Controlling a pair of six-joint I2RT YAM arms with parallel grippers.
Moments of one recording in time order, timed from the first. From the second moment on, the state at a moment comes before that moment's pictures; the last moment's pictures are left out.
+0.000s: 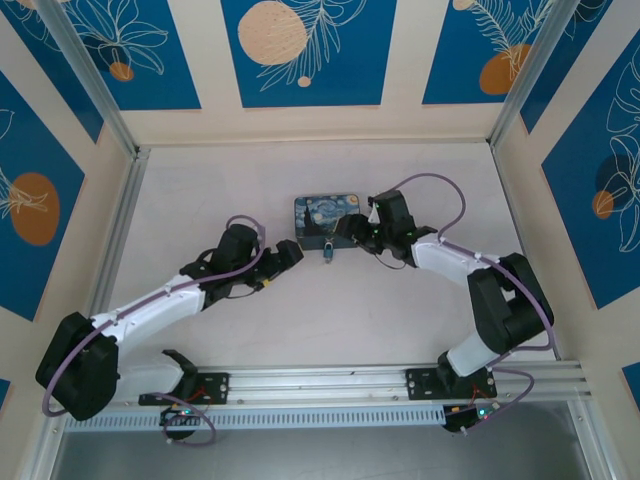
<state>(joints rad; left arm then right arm) -0.61 1.21 0.67 -0.16 0.22 -1.05 0.44 1.54 0.86 -0.05 -0.35 0.81</state>
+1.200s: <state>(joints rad) -0.54 1.38 0.77 -0.17 0.28 -0.99 0.58 1.71 0.76 0.15 -0.20 0.68</state>
